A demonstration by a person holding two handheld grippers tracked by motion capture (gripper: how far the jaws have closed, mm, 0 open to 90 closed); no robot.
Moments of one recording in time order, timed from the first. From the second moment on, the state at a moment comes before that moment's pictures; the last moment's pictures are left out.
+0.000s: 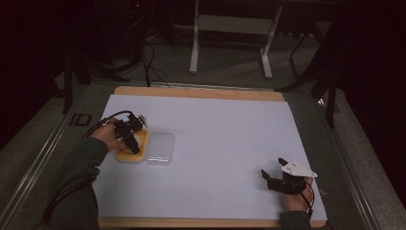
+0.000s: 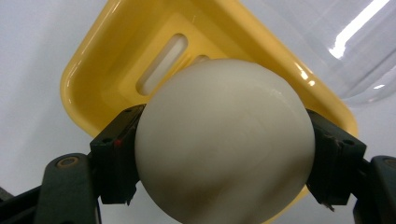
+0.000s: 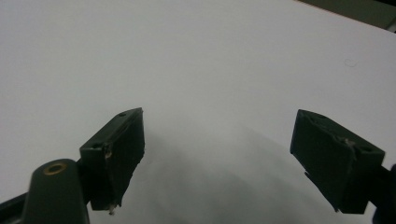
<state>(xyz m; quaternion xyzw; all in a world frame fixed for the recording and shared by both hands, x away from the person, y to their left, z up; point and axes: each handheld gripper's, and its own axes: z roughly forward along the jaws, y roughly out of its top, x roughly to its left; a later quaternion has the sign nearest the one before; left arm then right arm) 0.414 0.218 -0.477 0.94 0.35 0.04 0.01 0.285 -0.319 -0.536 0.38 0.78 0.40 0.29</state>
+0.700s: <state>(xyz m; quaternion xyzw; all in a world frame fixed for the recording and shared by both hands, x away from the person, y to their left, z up) 0.415 0.218 -0.490 0.94 0.34 0.05 0.01 0.284 -0.318 -0.536 0.38 0.78 0.40 0.29</state>
